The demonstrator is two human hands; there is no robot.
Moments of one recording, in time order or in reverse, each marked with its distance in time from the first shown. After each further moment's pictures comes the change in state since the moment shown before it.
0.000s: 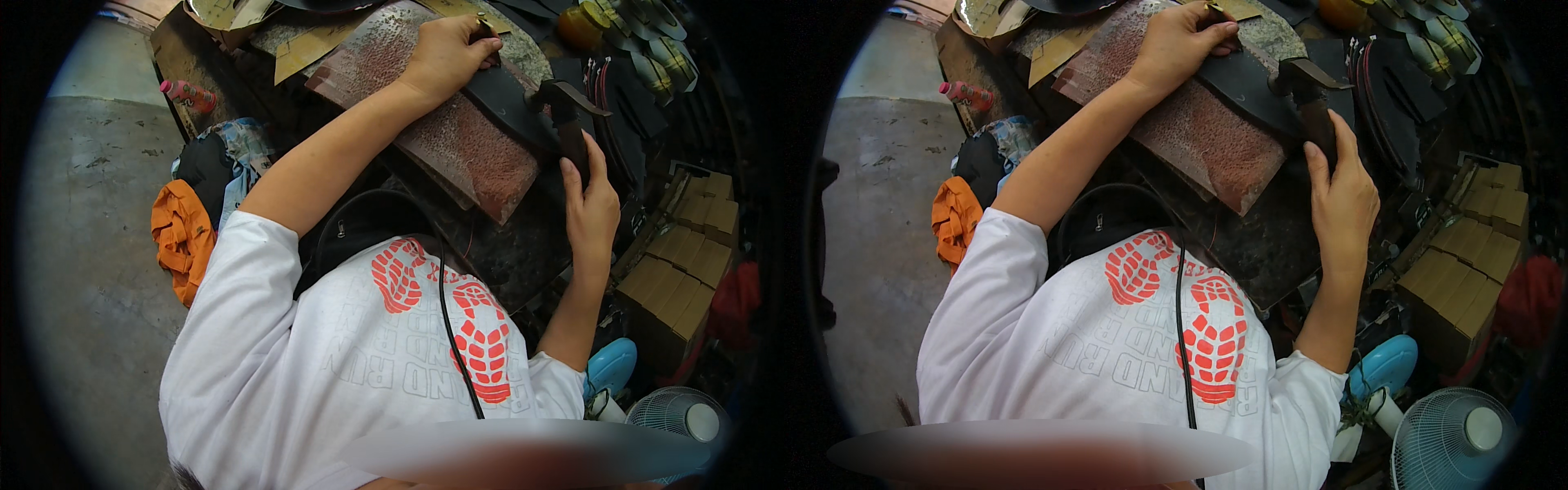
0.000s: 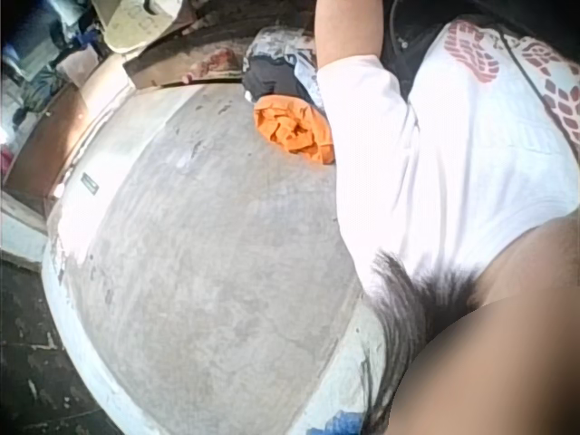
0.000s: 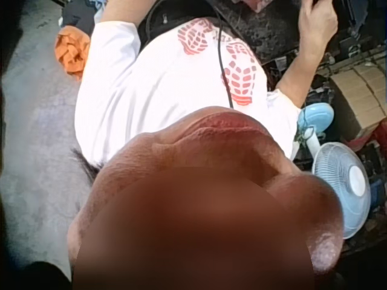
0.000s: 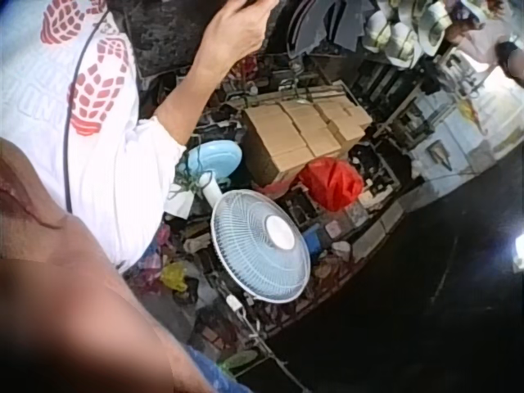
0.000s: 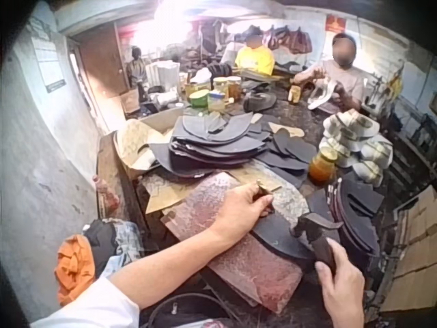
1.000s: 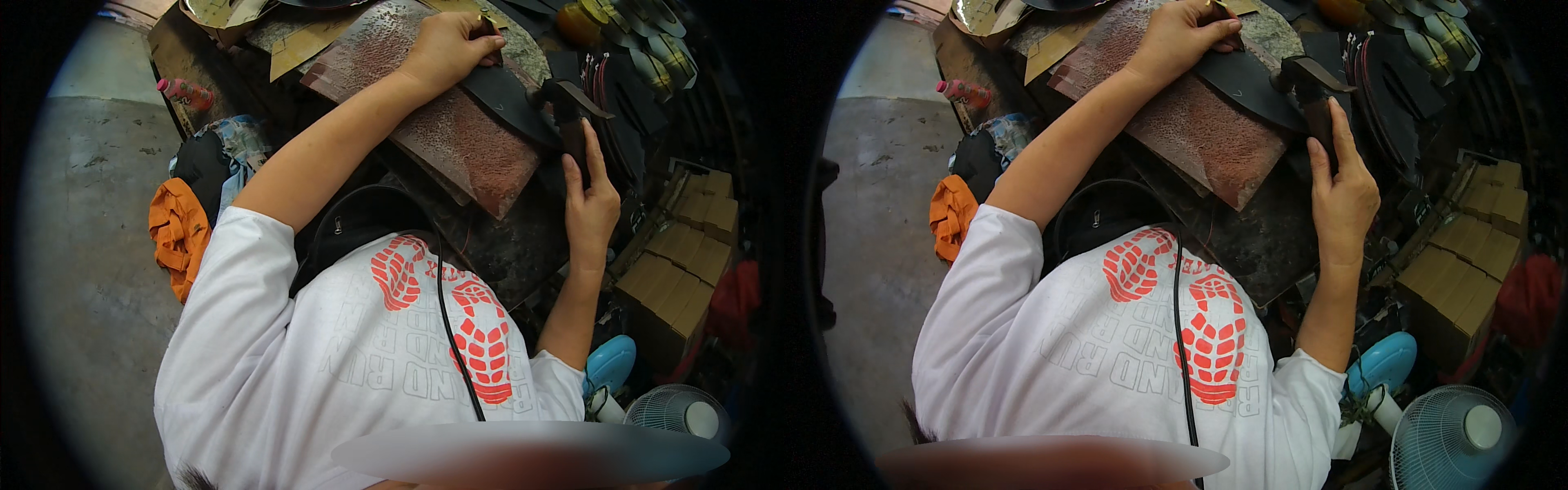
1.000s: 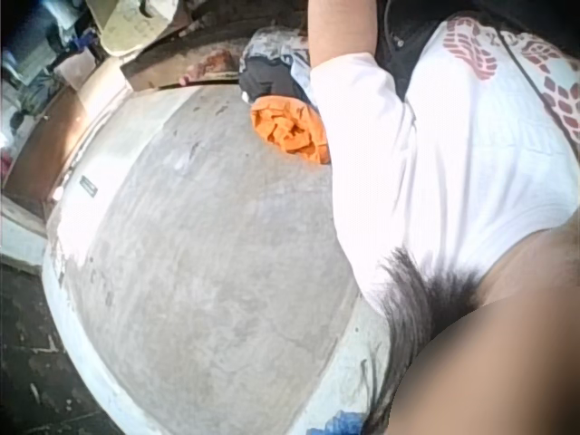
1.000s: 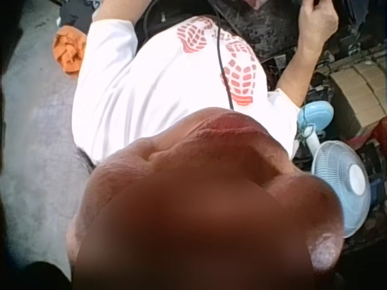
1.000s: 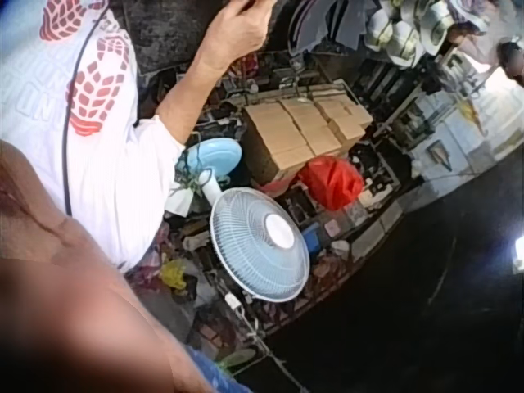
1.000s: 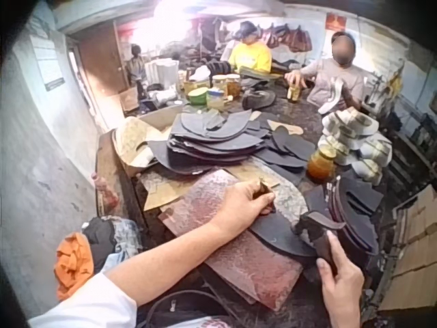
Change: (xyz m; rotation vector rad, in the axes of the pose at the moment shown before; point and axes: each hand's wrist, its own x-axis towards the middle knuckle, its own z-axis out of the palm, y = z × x) left_hand 0.003 -0.007 0.002 0.016 -0.055 -0.033; right_hand -0.002 0.005 0.007 0.075 0.068 -0.017
